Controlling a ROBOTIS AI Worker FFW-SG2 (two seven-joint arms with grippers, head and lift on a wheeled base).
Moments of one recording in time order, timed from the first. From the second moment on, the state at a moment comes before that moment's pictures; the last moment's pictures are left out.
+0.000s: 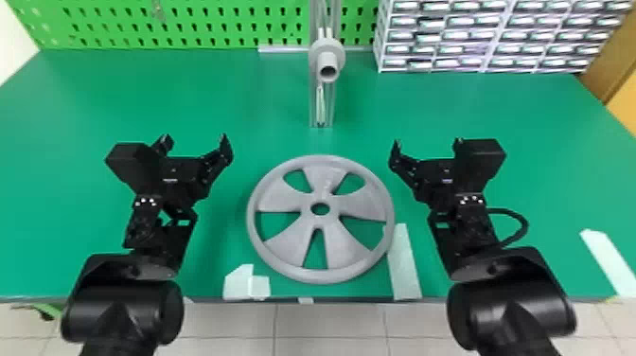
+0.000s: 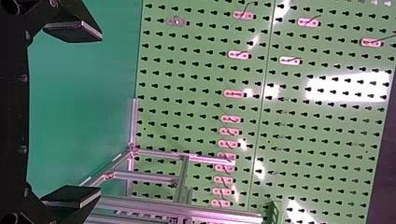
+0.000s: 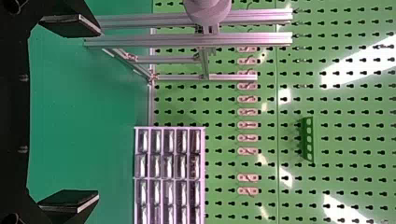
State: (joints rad) left arm 0.07 0.12 -0.04 -1.56 0.22 -0.17 -0.05; right arm 0.05 -0.04 0.14 -1.61 -0.04 -0.04 -0.09
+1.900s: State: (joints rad) left arm 0.10 0.12 -0.02 -1.59 0.19 -0.19 0.01; right arm 0.05 -0.03 0.15 -1.67 -0.05 0.04 -0.09
